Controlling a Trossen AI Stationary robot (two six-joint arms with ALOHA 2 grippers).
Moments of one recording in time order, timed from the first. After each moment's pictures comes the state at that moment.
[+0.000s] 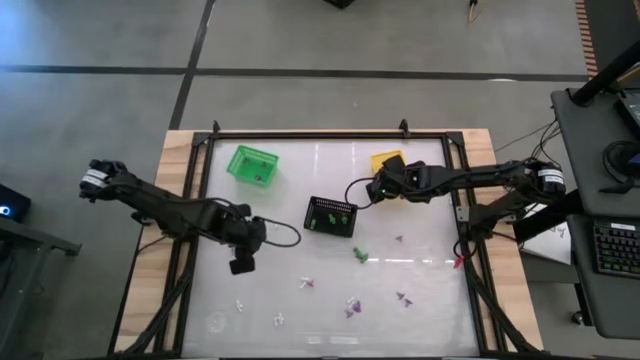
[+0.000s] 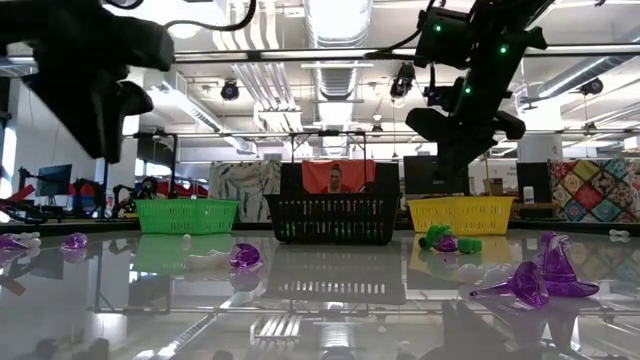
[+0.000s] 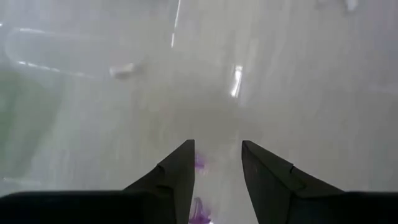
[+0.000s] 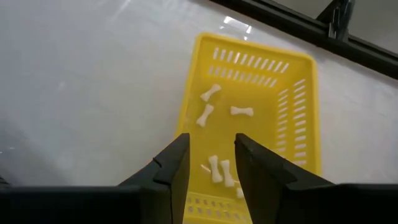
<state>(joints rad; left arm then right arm) -0.31 1.25 0.85 -0.88 -0.12 -0.45 -0.18 1.41 0.88 -0.64 0.58 0.82</state>
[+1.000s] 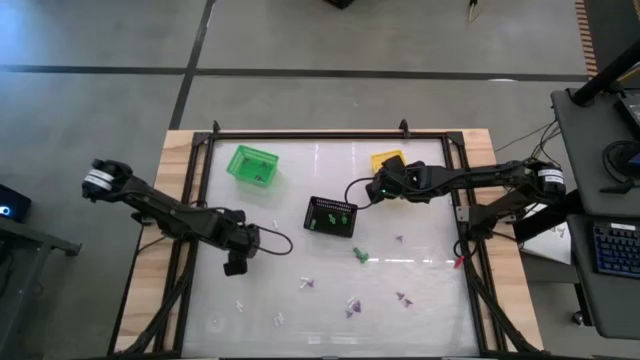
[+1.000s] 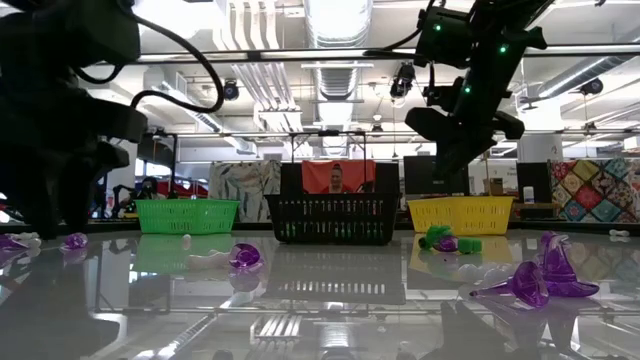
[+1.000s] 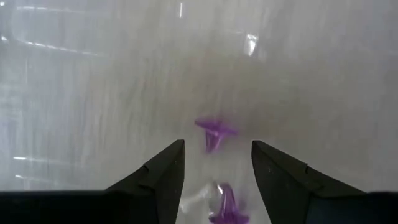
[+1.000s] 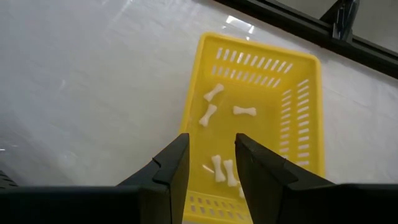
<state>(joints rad) -0.33 1.28 0.58 -0.70 -0.12 -0.44 -0.18 1.41 0.88 -0.64 0.57 0.81</state>
